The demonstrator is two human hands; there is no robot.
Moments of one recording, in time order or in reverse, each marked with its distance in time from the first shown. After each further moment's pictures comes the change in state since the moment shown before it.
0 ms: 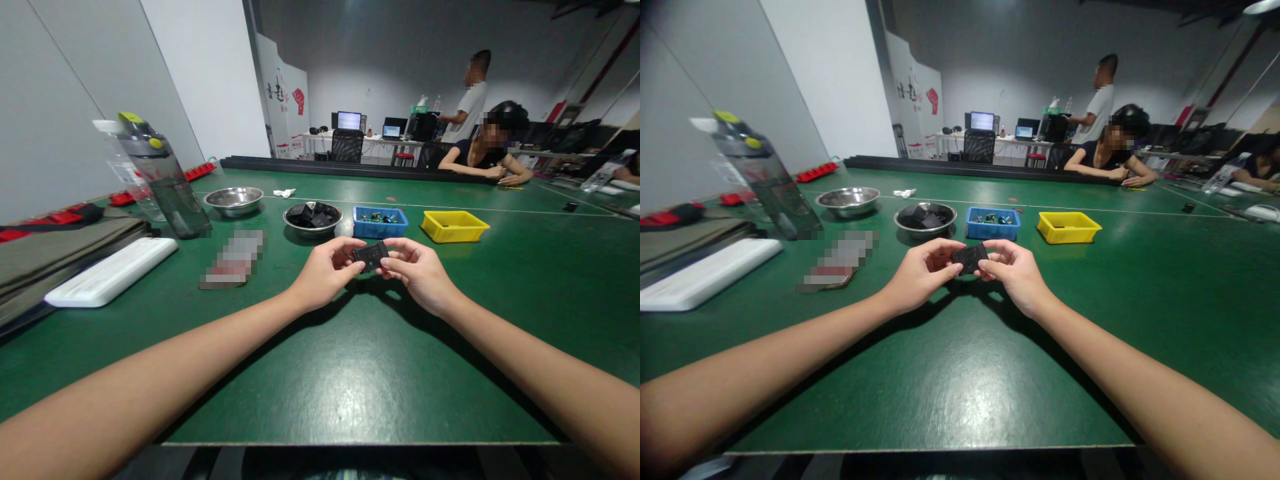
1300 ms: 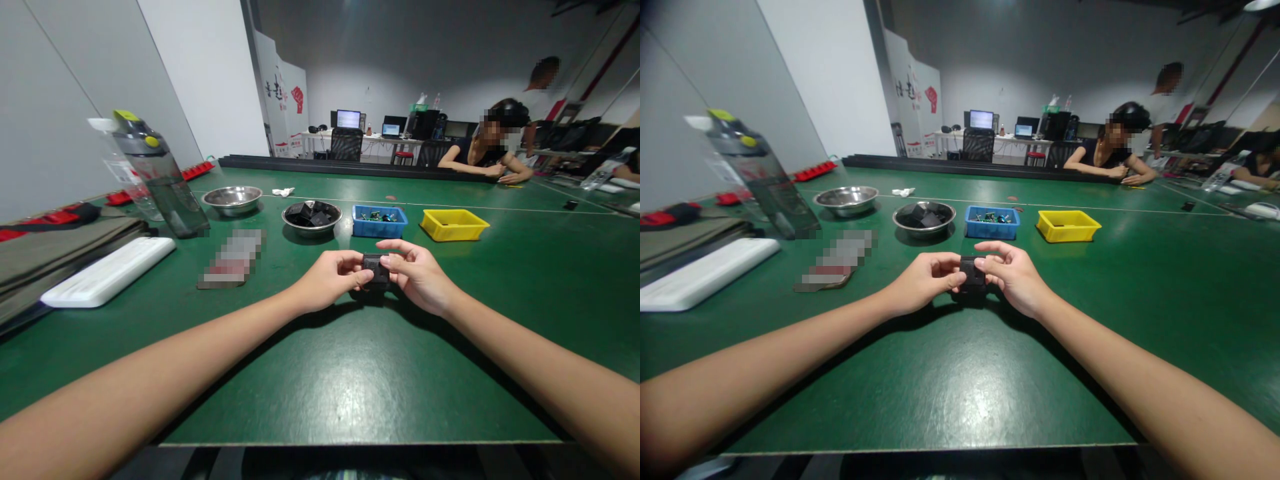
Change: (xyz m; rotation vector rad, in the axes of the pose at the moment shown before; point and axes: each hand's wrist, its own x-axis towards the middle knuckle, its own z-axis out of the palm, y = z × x) left_hand -0.001 0.001 0.002 -0.186 -0.249 -0.212; right_hand -0.003 -0.002 0.002 0.145 -0.042 0.094
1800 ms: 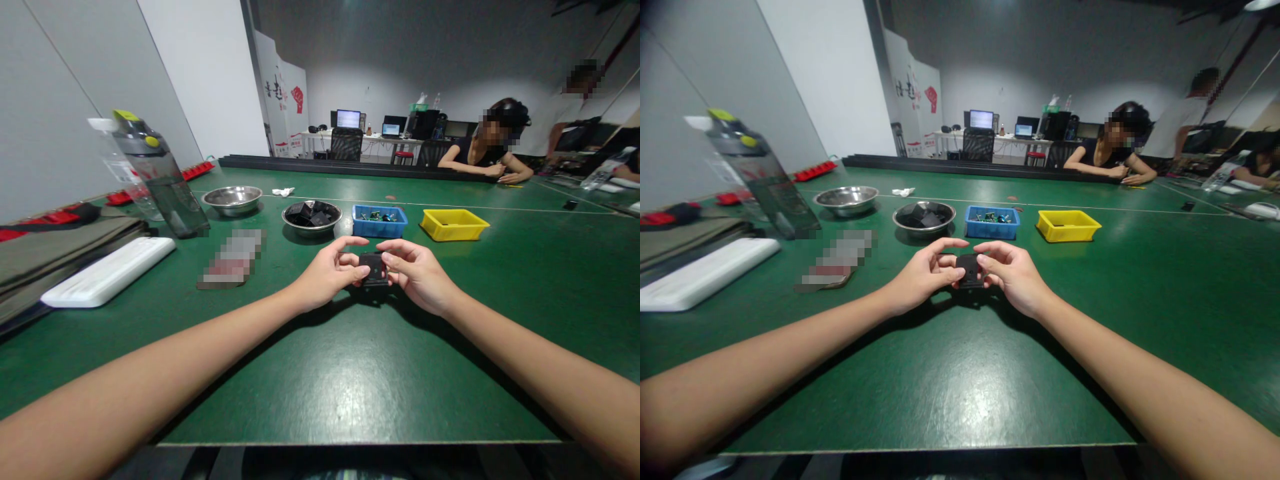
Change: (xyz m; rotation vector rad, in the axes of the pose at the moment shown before) left_hand 0.002 -0.003 -0.002 -0.099 0.093 0.000; right_hand 0.000 -0.001 0.001 -0.030 -0.013 -0.036
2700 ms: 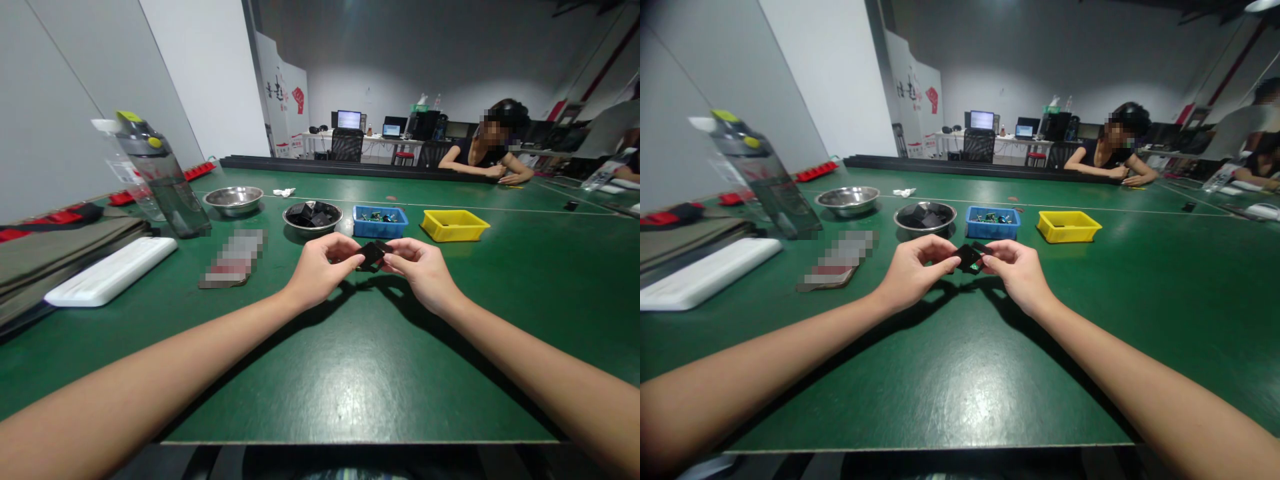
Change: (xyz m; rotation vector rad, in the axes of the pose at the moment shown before) left_hand -0.003 0.011 0.002 0.281 0.271 0.227; right_hand 0.002 0.000 -0.002 -0.228 0.147 -0.133
